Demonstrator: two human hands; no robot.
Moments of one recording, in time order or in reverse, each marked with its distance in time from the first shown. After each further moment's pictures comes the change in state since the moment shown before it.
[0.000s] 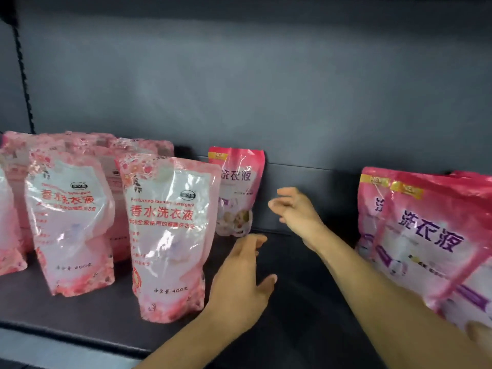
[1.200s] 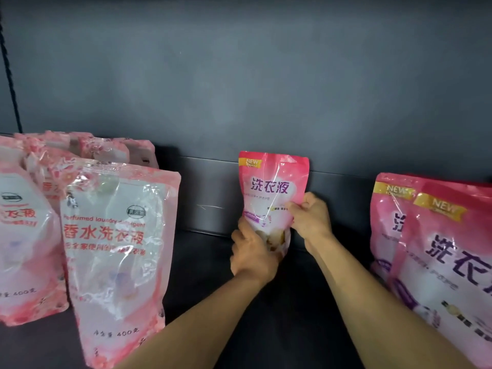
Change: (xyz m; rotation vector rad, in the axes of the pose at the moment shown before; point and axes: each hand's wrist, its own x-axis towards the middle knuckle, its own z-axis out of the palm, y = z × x) left_hand 0.127 -0.030 0.098 -0.032 0.105 -0.508; right_hand 0.072 0.050 -0.011 0.229 0.256 0.056
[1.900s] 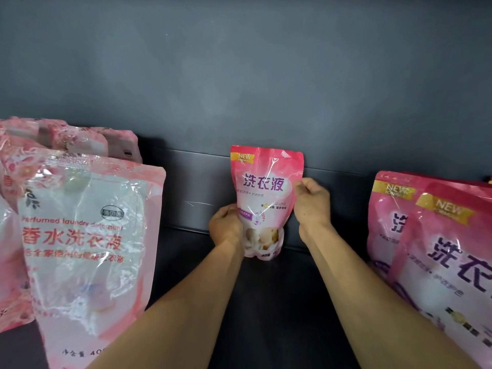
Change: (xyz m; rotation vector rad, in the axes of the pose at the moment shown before) left_hand 0.048 0.016 -0.018 -1.021 0.191 -0.404; right_hand 0.006 -0.020 0.000 0.100 0.124 -0.076
